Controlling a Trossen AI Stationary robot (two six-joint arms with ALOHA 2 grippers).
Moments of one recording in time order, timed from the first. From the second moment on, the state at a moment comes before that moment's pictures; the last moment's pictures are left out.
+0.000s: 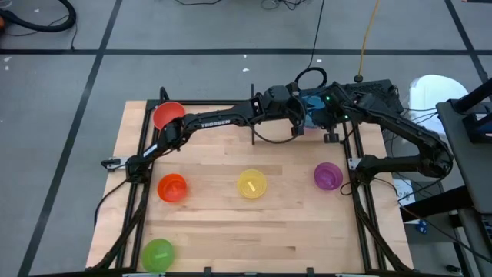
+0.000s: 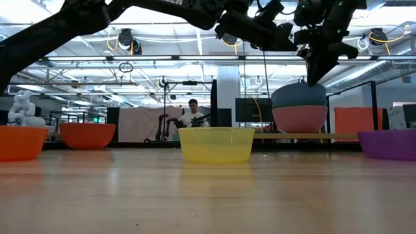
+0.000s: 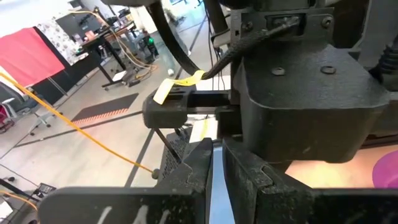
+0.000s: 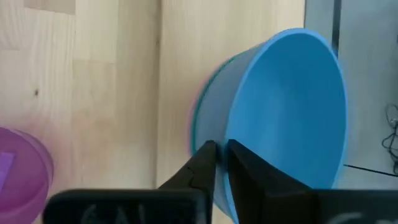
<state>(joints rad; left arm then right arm) 0.25 2.38 2.30 -0.12 0.02 0.45 -0.70 1.11 1.03 -1.01 0.00 -0.80</state>
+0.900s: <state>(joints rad) 0.25 2.14 2.30 -0.63 -0.23 0.45 -0.67 0.98 1.03 -0.93 -0.21 -0.73</state>
